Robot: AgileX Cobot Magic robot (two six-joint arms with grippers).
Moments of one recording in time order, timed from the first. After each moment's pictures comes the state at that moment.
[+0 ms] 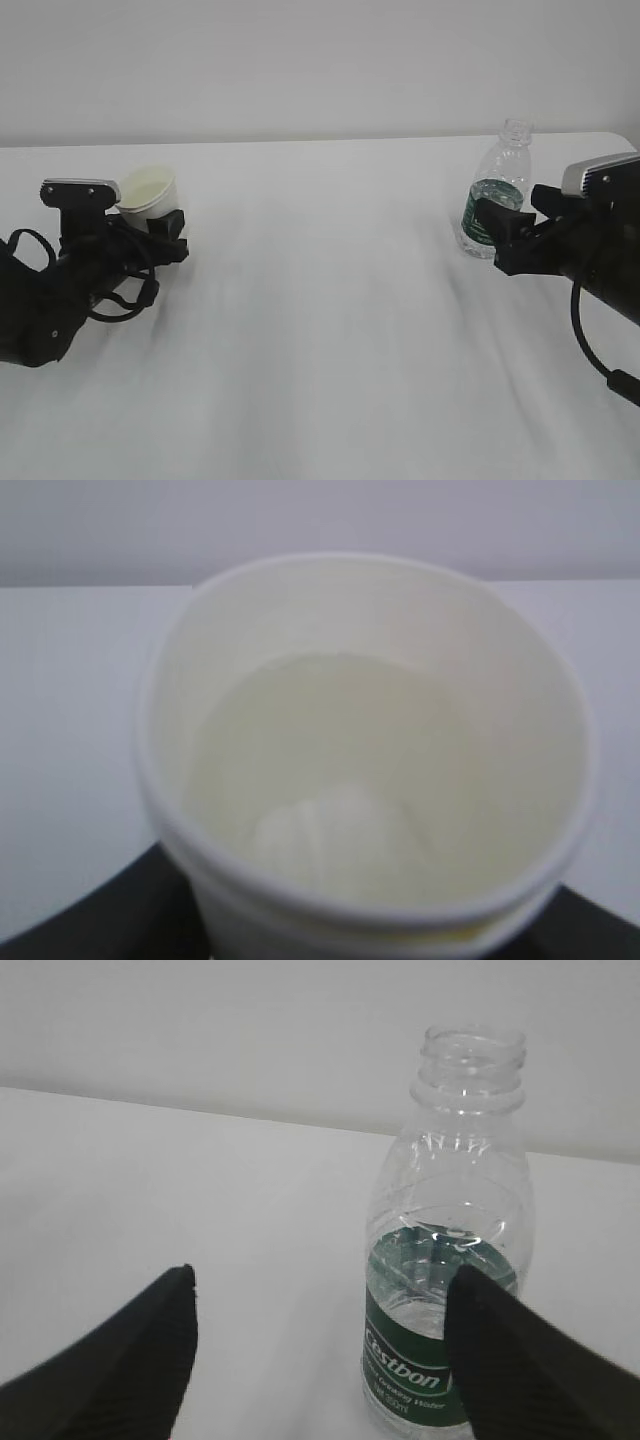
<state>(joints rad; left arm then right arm) -0.23 2.27 -0.85 -0.02 -1.12 -0.13 0.08 1.84 -0.49 -0.26 -1.10 0.06</state>
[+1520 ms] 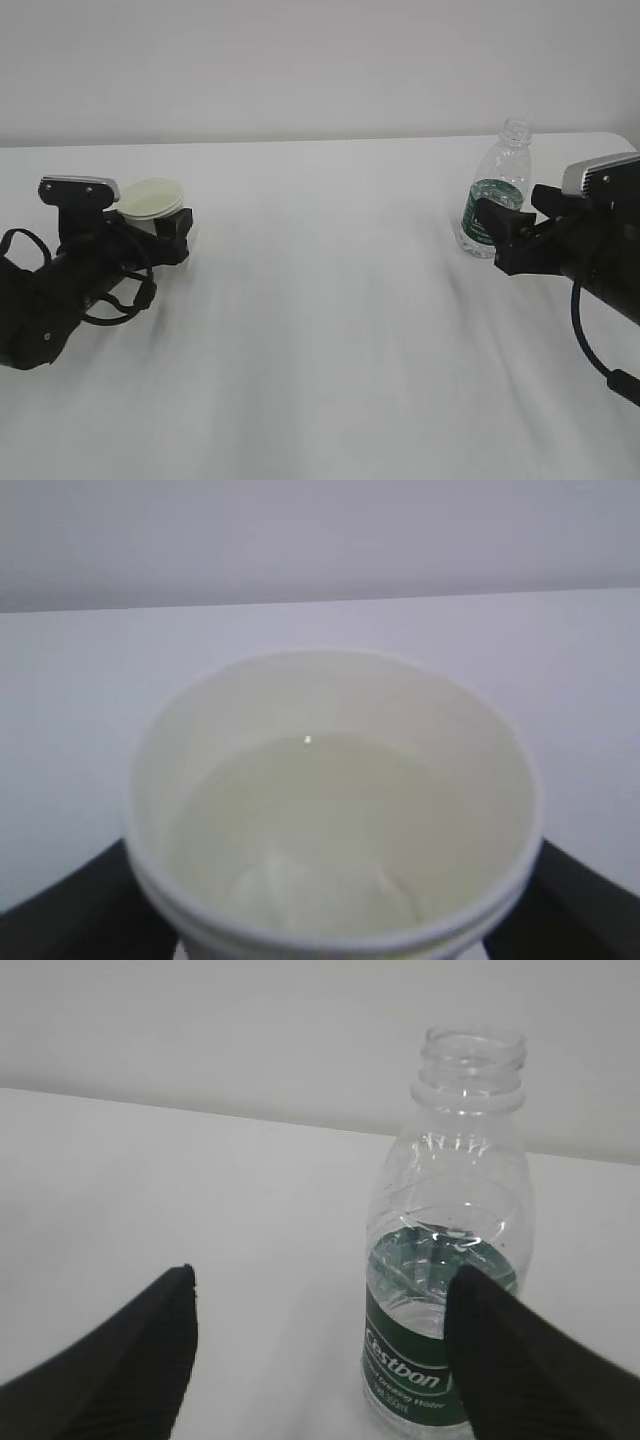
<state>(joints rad) -0.23 2.25 -0.83 0.01 -1.14 -0.12 0.08 1.84 -0.49 -0.26 -1.10 0.07</state>
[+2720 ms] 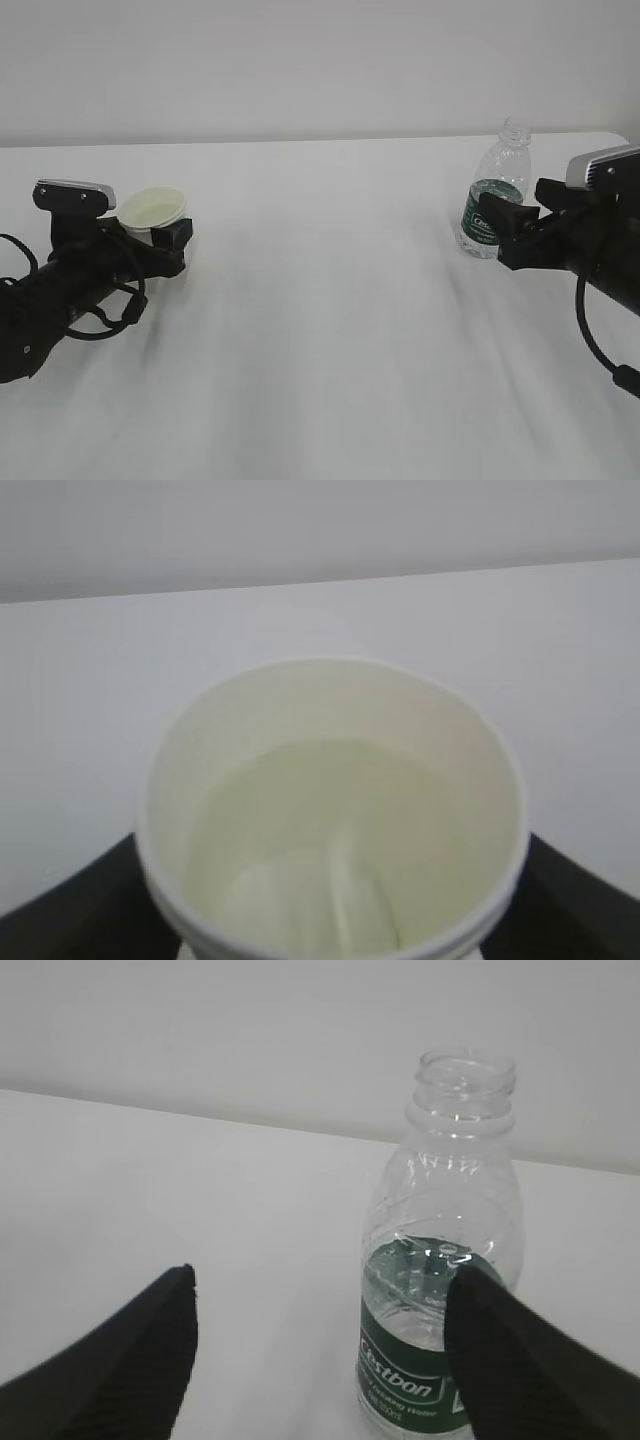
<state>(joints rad) -0.23 2.19 -0.74 0.07 -1.14 -0.12 0.08 1.80 -0.49 -0.26 -1.06 0.07</state>
